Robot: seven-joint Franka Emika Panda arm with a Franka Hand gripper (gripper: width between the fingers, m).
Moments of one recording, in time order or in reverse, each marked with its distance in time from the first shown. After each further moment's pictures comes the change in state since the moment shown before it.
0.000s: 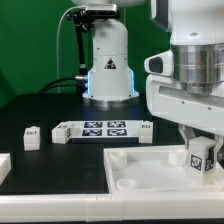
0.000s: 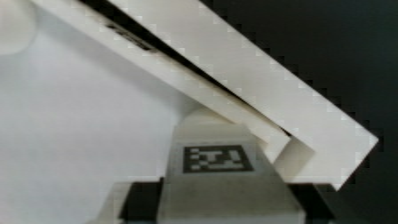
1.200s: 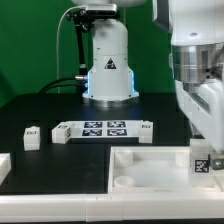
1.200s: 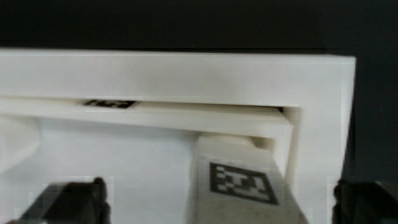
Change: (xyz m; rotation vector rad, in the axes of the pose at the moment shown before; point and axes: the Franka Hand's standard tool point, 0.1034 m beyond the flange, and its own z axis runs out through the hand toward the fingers) arm -0.001 -0.004 0.000 0.022 -0.007 0.363
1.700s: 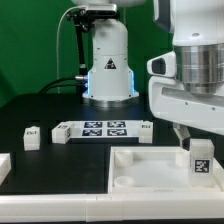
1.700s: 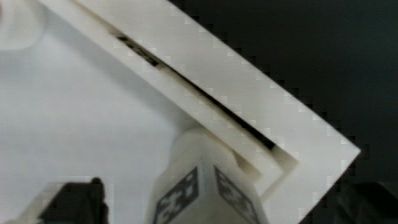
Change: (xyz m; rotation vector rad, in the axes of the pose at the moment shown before) arm -0.001 0.000 0.000 -0.002 0.001 -0.560
